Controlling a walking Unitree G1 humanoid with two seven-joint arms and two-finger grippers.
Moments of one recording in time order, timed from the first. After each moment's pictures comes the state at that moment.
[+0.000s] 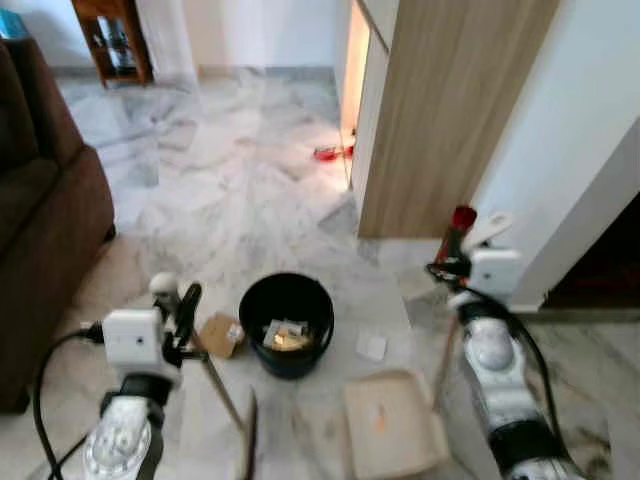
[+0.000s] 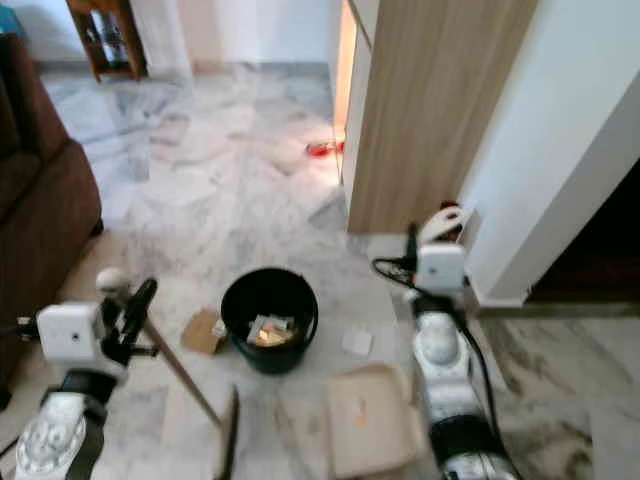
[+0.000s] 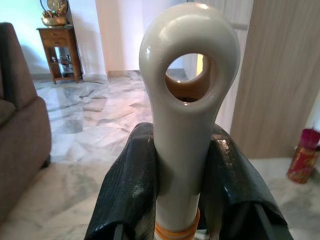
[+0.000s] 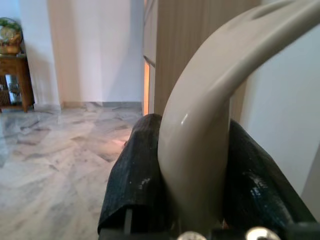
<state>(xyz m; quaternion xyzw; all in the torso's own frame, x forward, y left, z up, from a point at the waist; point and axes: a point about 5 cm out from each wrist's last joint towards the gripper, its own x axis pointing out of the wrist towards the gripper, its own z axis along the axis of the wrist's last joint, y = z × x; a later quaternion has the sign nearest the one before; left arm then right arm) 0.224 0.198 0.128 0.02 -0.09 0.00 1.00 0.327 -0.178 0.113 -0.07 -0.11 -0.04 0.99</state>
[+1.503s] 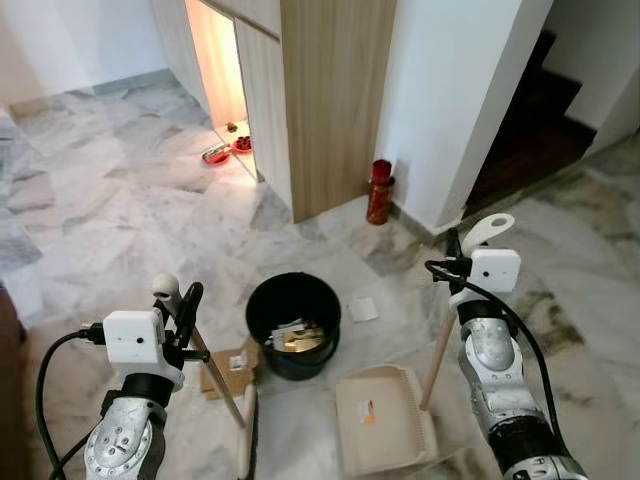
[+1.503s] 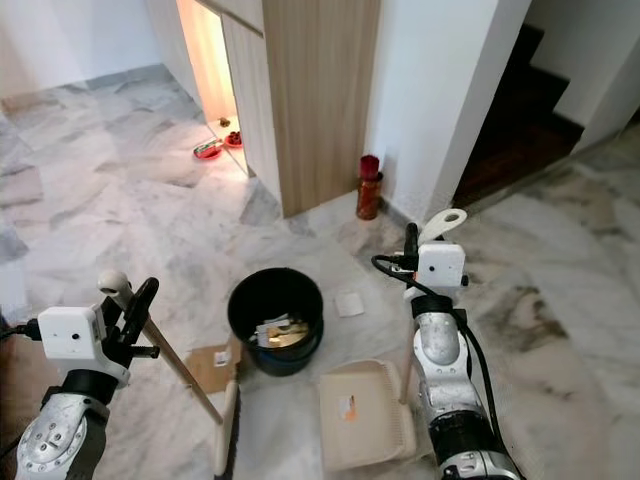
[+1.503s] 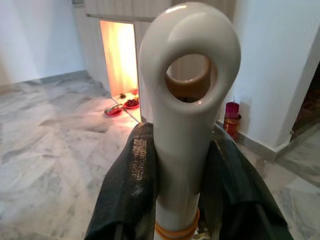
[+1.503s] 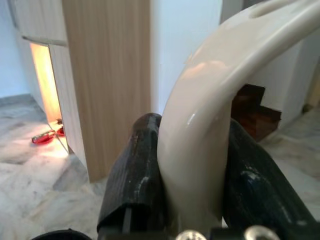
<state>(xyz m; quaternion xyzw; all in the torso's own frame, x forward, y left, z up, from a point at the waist) 0.225 0.191 0.127 0.01 -0.09 -0.01 1.00 0.323 -0.191 0.102 -0.07 -0.09 -0.07 0.99</state>
